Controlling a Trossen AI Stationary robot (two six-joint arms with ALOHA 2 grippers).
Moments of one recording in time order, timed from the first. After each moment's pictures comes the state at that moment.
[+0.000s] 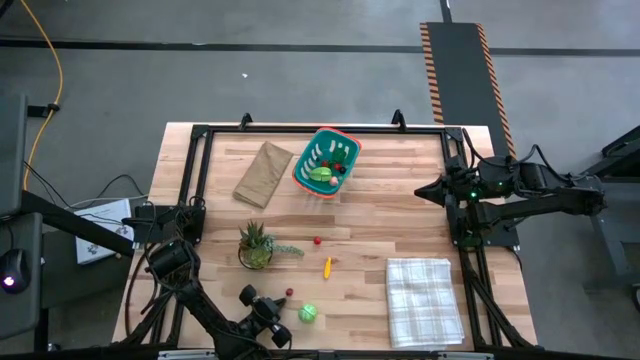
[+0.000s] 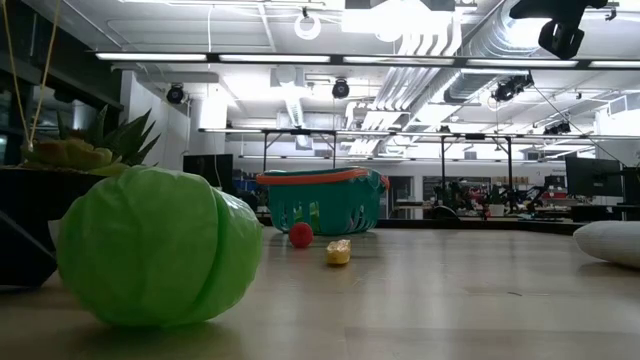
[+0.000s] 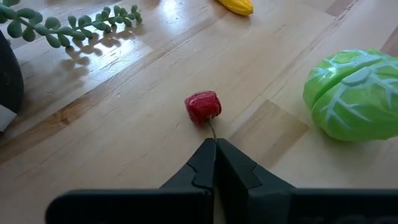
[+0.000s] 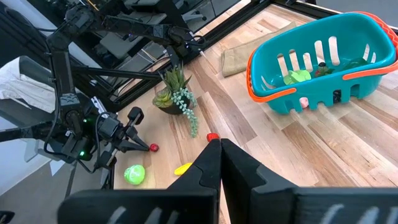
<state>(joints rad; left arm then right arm) -0.84 2.31 1.51 -0.96 -0.95 -1.81 0.03 0.50 0.79 -0.67 0.08 0.59</state>
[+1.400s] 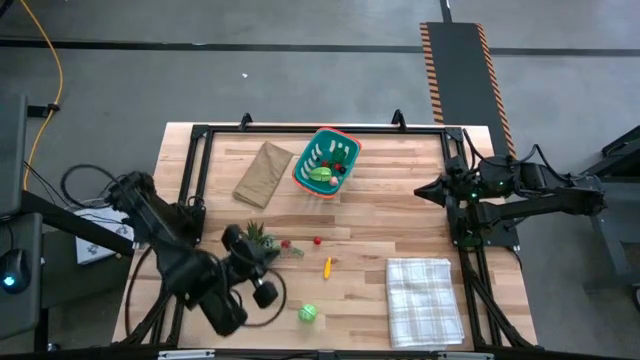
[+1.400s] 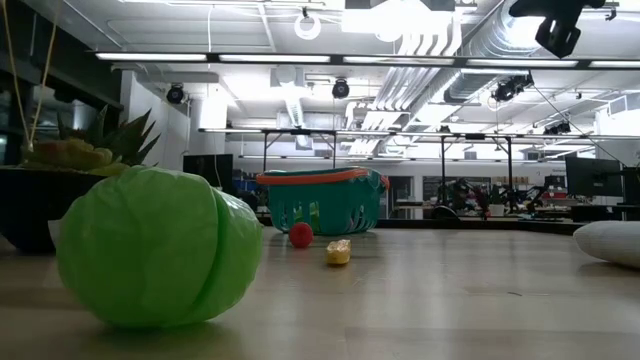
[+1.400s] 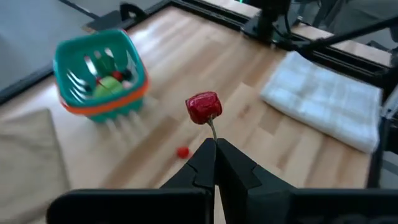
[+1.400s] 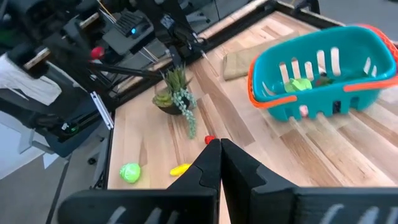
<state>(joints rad) -0.68 1.67 1.66 -1.27 -0.98 -1.28 0.03 0.50 0.79 -0.66 0.08 0.53</state>
